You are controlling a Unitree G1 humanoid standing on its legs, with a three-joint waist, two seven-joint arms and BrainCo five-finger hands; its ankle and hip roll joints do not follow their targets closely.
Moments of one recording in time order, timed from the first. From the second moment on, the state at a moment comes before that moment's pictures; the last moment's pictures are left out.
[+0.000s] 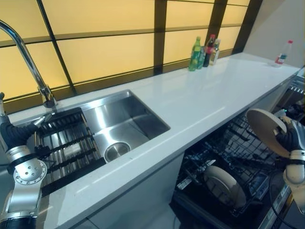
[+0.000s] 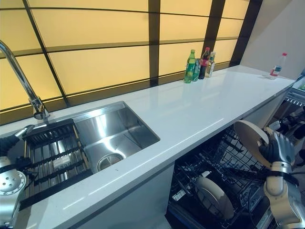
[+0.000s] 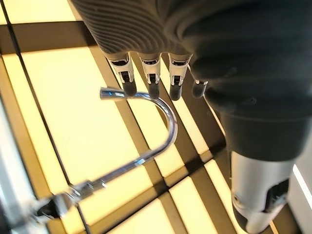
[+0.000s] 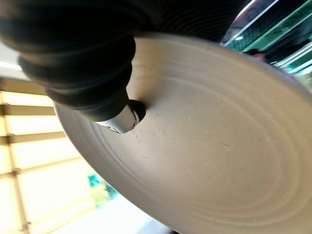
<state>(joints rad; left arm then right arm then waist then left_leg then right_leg) 0.05 0.67 0.33 0.00 0.00 -0.12 0.62 0.09 -0.77 -0.16 0.13 -0.34 0.10 -0.47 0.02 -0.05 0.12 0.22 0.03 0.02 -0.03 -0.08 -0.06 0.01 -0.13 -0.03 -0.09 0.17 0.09</state>
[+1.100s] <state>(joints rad) -0.17 0.67 0.14 0.06 -0.06 -0.07 0.90 -0.43 -1.01 0.09 0.42 -0.09 0.00 -0.25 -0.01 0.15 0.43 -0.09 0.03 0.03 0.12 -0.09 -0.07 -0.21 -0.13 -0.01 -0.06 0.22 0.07</state>
